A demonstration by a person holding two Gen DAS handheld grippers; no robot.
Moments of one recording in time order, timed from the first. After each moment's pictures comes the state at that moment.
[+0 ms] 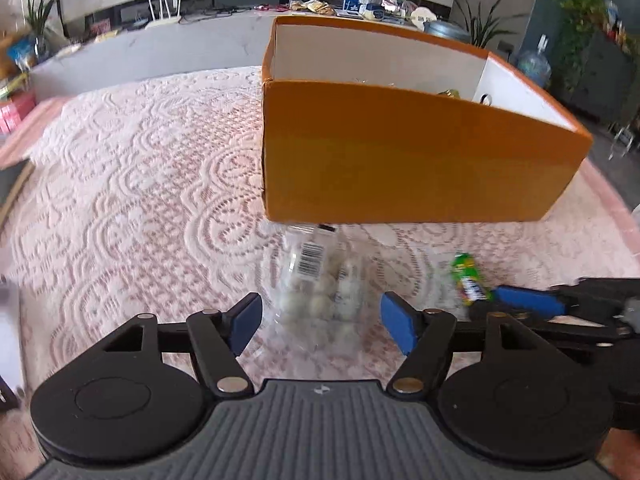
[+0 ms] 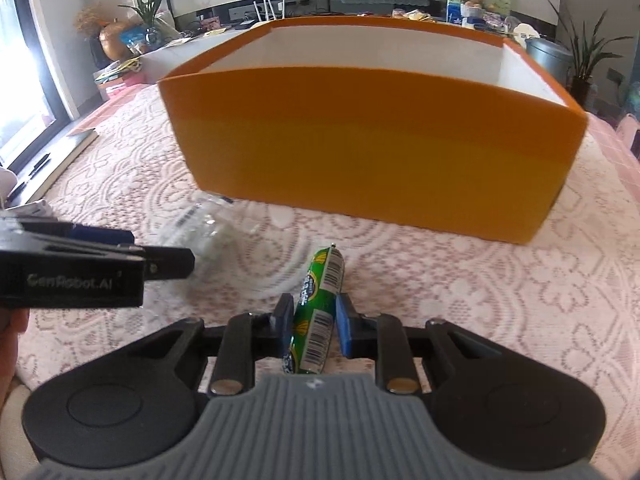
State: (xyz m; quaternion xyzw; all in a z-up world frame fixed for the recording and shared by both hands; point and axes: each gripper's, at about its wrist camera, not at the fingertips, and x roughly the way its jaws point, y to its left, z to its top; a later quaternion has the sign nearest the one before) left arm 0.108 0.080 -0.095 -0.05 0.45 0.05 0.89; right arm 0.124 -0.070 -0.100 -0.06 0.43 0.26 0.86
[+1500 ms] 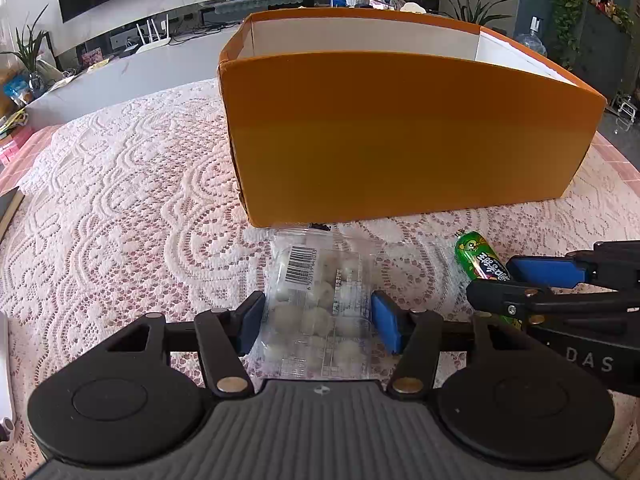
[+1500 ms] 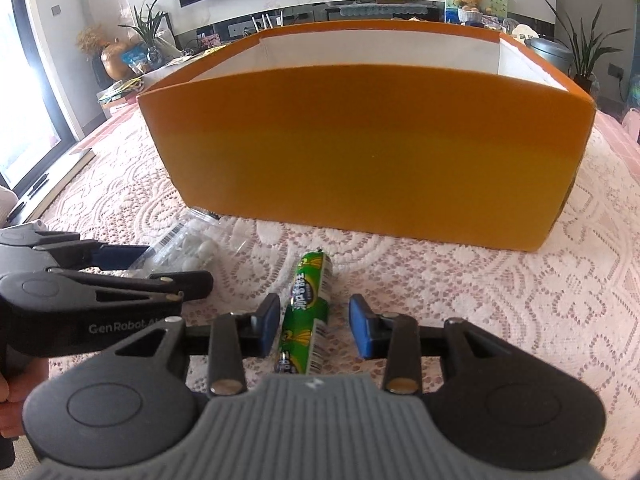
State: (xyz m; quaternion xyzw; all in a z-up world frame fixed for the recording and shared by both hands) left arm 0.120 0.067 -0.120 -0.01 0.43 0.05 0.90; right arm 0.141 -0.073 -0.117 -0.03 0.42 0.27 0.87
